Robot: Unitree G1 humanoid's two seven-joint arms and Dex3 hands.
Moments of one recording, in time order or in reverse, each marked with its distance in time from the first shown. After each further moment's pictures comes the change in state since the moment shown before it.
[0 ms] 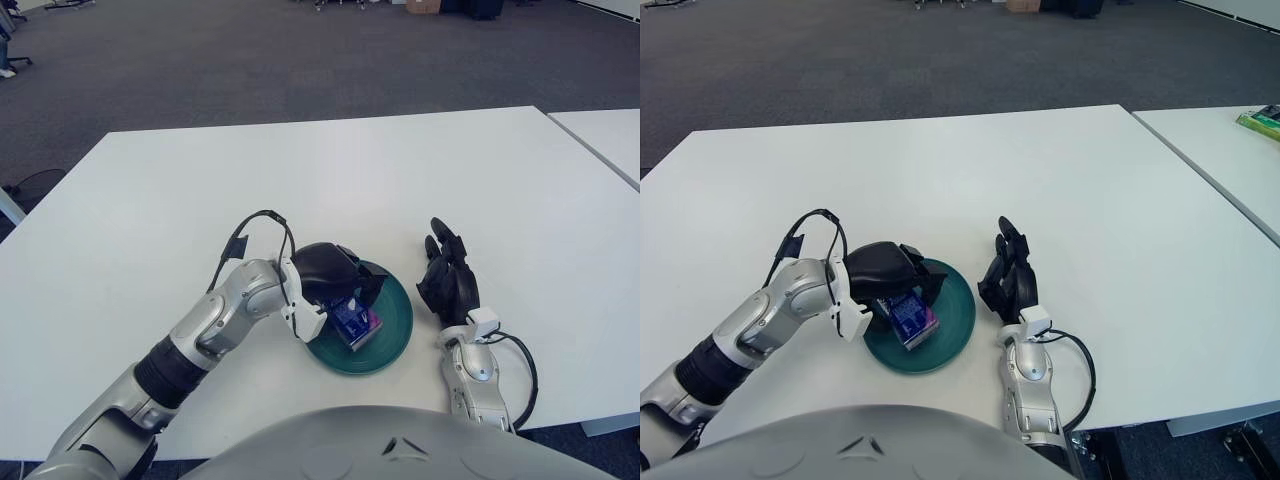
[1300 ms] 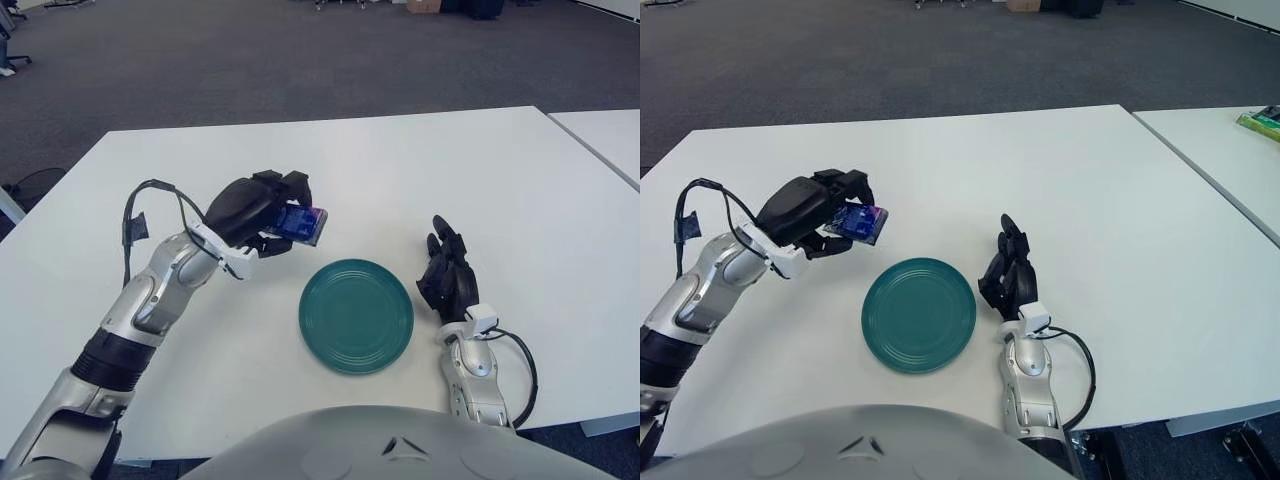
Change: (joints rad) left arm 0.042 0.129 0.336 0.015 -0.077 -0.012 0.411; right arm -0.028 0.000 -0.021 0.032 -0.011 -0.010 -0.010
